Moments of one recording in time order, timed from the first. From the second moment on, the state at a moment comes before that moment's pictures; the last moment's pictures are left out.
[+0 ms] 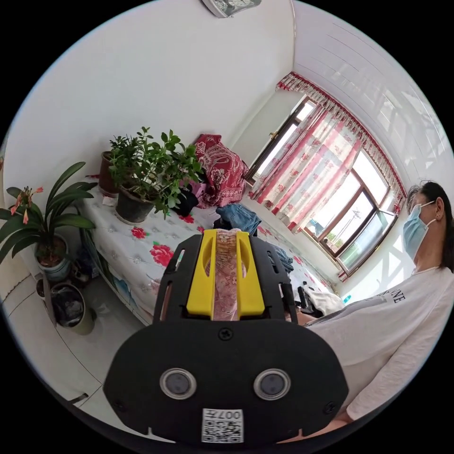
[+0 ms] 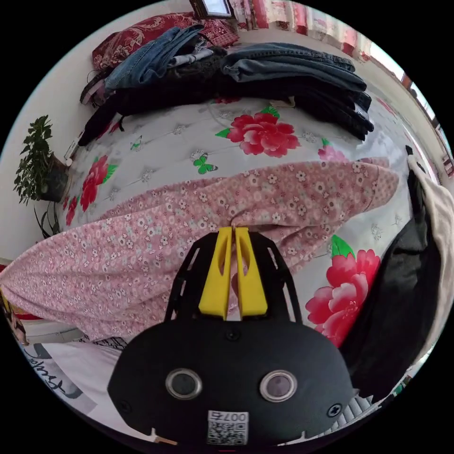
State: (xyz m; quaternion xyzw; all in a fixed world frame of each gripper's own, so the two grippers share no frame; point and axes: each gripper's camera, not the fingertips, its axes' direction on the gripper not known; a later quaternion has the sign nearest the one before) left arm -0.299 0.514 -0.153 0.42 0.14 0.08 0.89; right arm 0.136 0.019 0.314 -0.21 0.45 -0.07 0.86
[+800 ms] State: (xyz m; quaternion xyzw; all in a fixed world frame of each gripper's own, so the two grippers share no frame) left arm -0.153 0.377 -0.180 0.52 0.11 0.19 0.82; right arm -0.145 0.172 -0.040 0.38 0.33 -0.21 0.84
